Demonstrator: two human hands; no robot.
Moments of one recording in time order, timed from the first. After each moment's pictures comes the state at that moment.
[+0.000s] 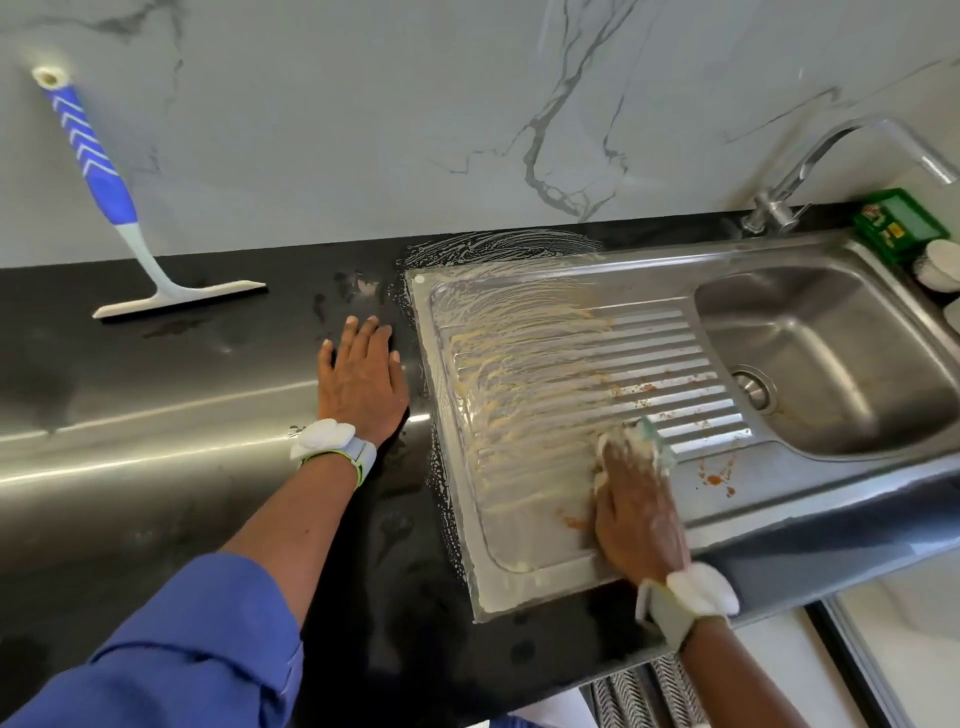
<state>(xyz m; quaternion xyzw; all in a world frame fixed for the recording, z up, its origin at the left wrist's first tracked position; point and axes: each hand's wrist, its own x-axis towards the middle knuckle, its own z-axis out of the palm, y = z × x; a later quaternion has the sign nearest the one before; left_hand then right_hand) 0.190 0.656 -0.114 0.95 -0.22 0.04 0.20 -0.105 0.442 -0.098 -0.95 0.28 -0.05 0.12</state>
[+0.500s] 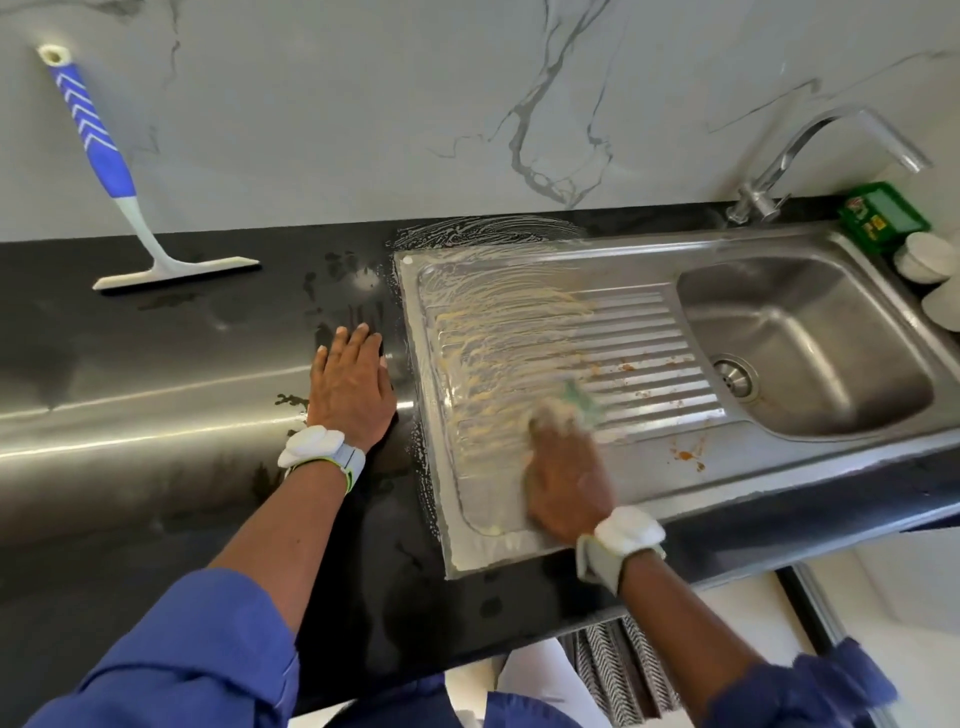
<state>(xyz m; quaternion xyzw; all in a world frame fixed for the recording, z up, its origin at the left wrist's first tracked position) 0.148 0.666 -0.112 0.96 -0.22 0.01 0.20 -0.077 0.471 -0.094 -0.98 0.18 0.04 0.05</state>
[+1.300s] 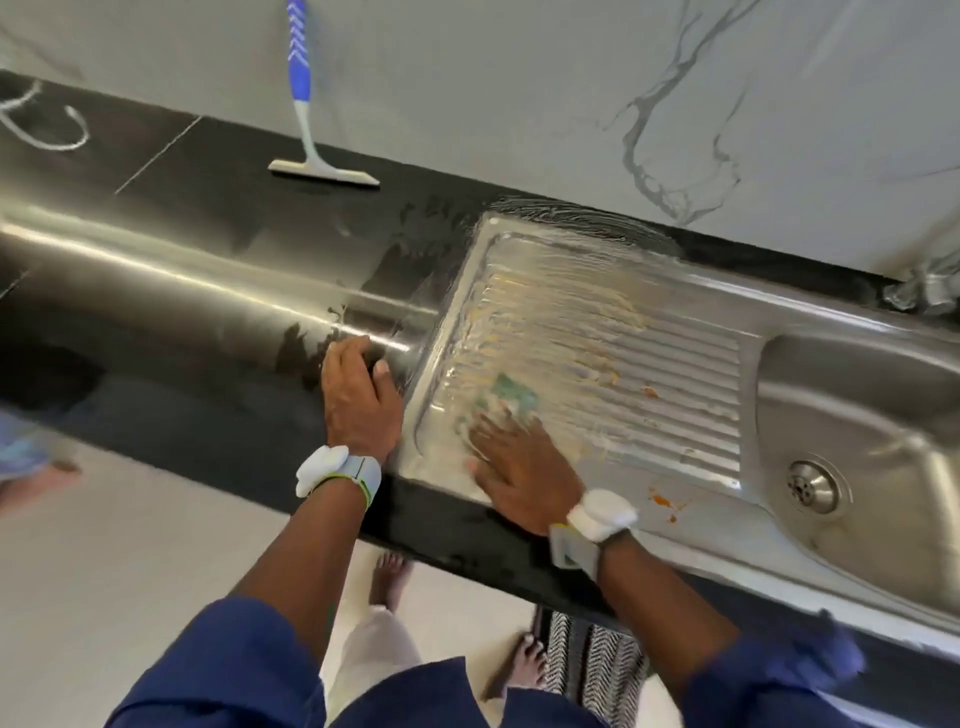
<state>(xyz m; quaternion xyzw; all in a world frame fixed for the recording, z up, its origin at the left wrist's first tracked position) -0.028 0.635 -0.103 0.90 0.11 0.17 0.38 -0.093 0.410 -0.087 -0.95 -0.22 0.12 0.21</state>
